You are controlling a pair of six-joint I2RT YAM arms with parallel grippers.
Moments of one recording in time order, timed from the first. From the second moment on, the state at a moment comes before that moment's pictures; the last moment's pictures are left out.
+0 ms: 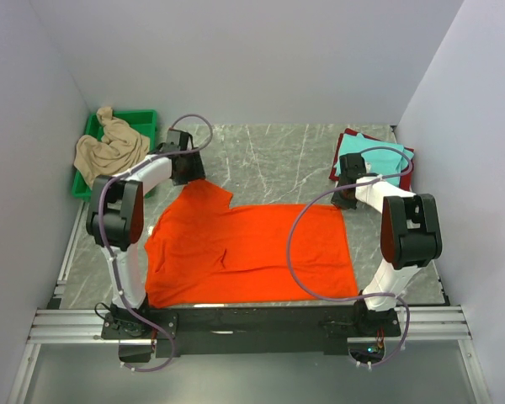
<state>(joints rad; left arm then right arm) -0.22 1.97 1.40 -0.36 -0.01 -0.44 0.06 1.76 1.05 -0.38 0.18 0.46</state>
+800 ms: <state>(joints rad) -0.19 2.14 1.57 -0.35 -0.03 -0.36 0.06 1.76 1.07 -0.40 0.18 0.46</state>
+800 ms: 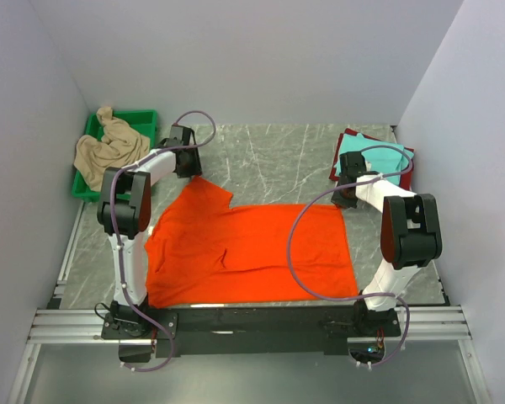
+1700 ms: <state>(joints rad) -0.22 2.17 1.61 -0.35 -0.05 -0.35 0.06 1.76 1.12 -0.47 0.16 0.47</state>
